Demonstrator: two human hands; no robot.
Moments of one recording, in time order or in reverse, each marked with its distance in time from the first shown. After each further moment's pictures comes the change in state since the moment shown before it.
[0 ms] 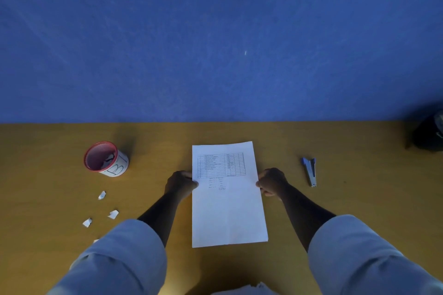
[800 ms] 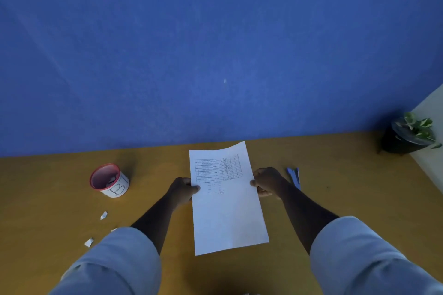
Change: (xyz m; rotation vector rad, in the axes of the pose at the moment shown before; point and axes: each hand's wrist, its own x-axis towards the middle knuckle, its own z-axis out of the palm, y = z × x) left_hand -0.049 0.039 -0.027 -0.303 -0.138 0.121; right_hand -0.057 -0.011 -0.046 0.340 -0.060 -0.104
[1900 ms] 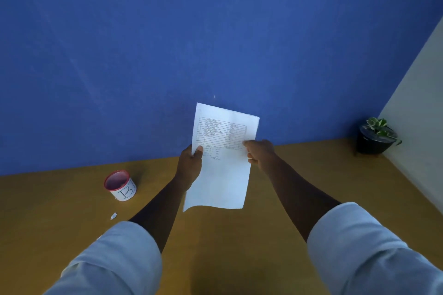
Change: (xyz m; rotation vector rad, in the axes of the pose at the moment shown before) left_hand -0.123 0.091 0.030 -0.245 0.286 0.660; right_hand -0.107 -0.050 -0.032 0.489 0.263 -0.233
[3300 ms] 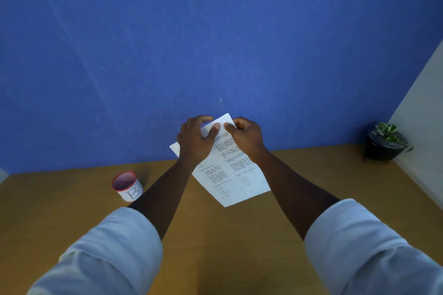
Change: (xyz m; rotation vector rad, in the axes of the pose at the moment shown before) left_hand 0.029 0.061 -0.004 0.651 0.194 0.287; right_hand -0.042 -0.042 0.029 -0.132 -0.143 -0.566
